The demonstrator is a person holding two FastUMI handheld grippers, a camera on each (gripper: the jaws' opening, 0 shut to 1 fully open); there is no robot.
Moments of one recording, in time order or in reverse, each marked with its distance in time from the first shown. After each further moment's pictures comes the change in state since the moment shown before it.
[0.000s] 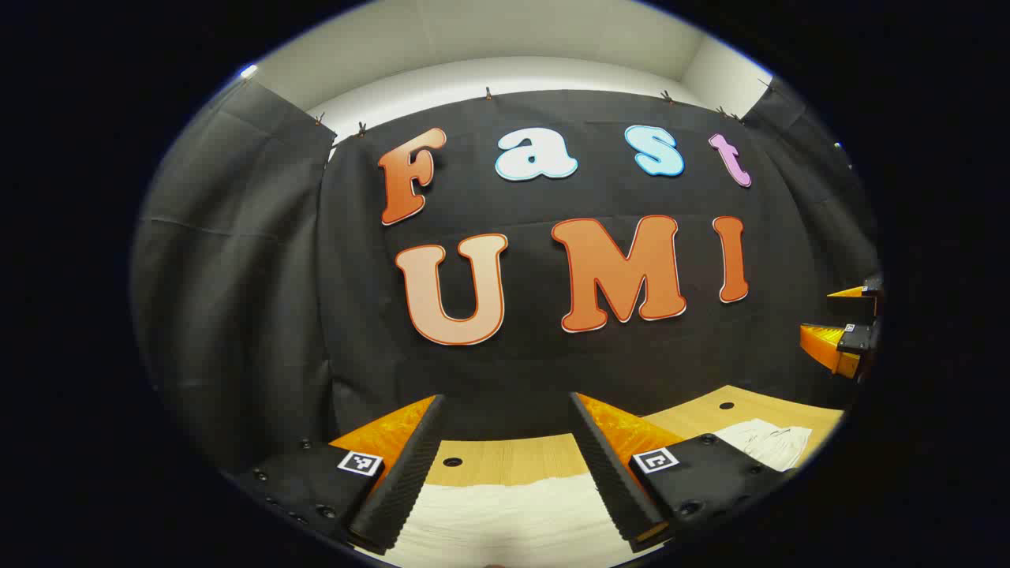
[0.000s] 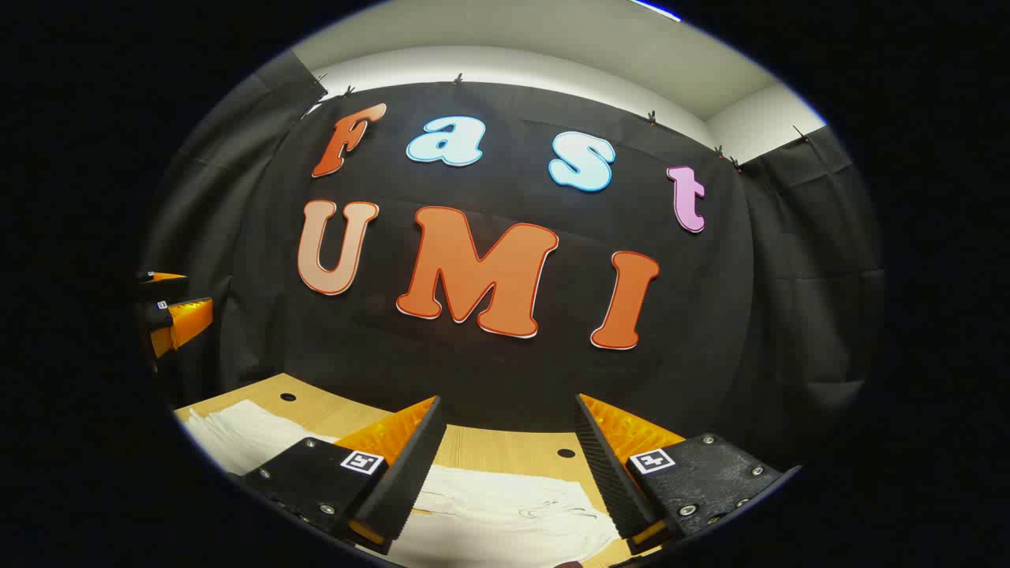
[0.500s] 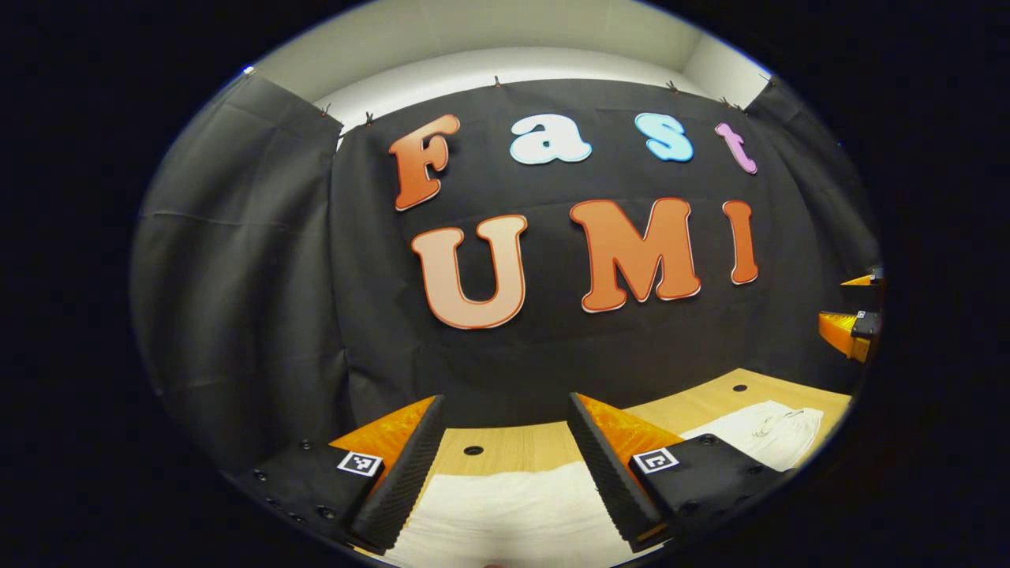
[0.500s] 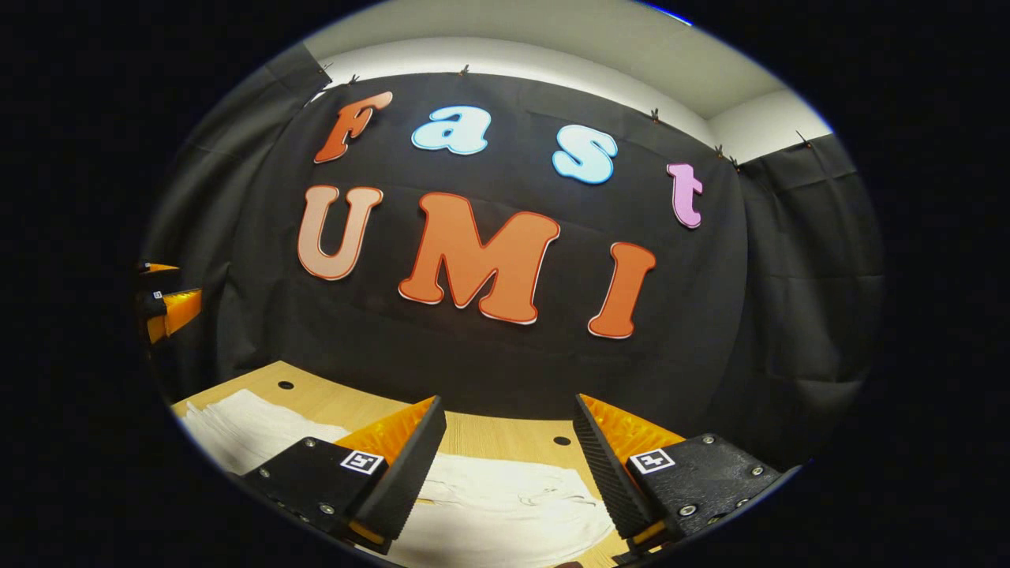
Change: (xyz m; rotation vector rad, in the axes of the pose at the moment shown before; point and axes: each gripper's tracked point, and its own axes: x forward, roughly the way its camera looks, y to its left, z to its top) left arm -0.004 0.045 -0.035 0.008 0.086 0.038; right arm -0.012 0.003 -0.019 -0.016 0.068 -0.028
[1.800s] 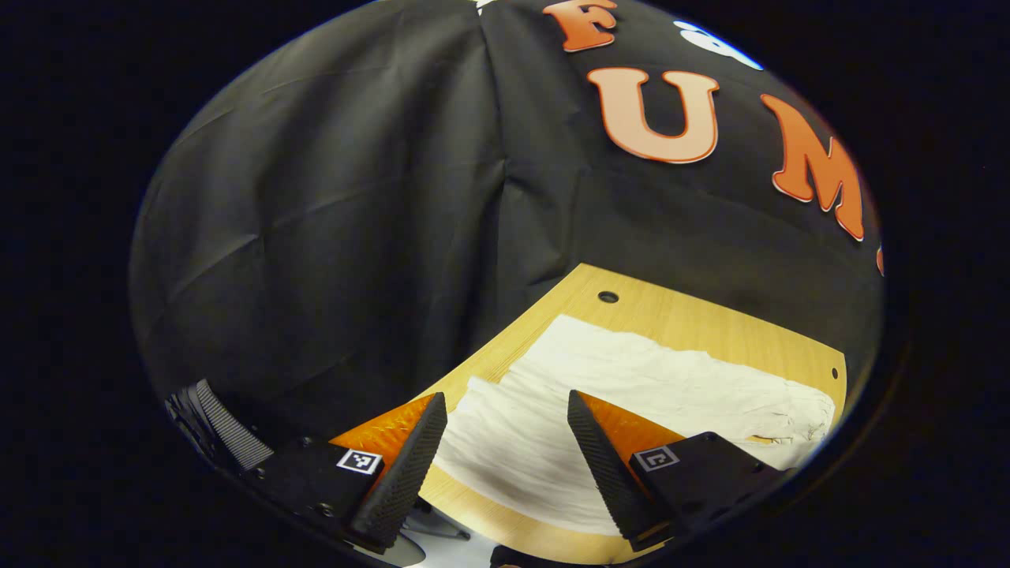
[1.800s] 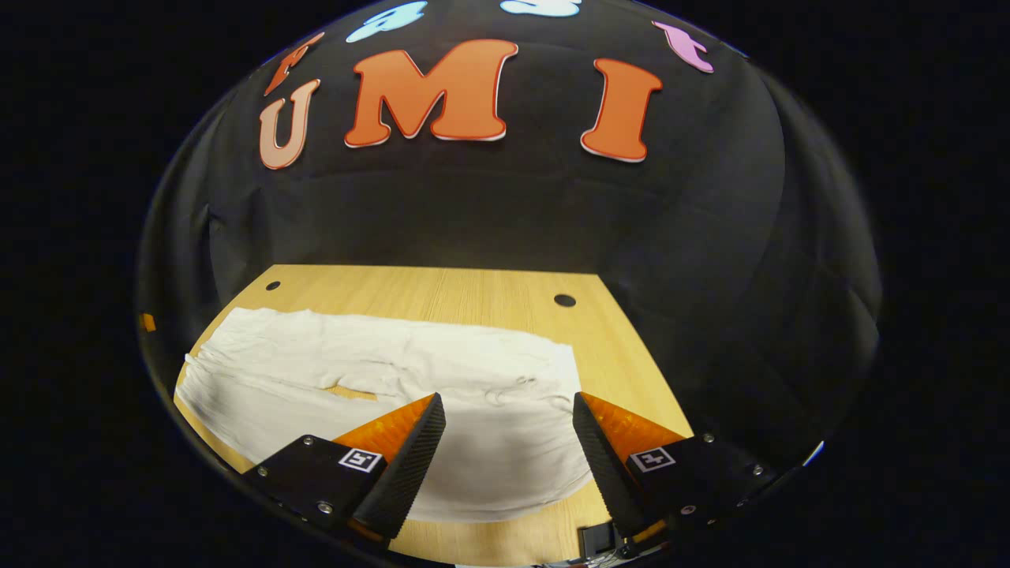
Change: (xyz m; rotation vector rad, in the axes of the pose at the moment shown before) left arm -0.069 0.105 -0.176 -0.252 0.670 0.562; right arm 0.049 -0.087 -0.210 0.093 0.617 0.147
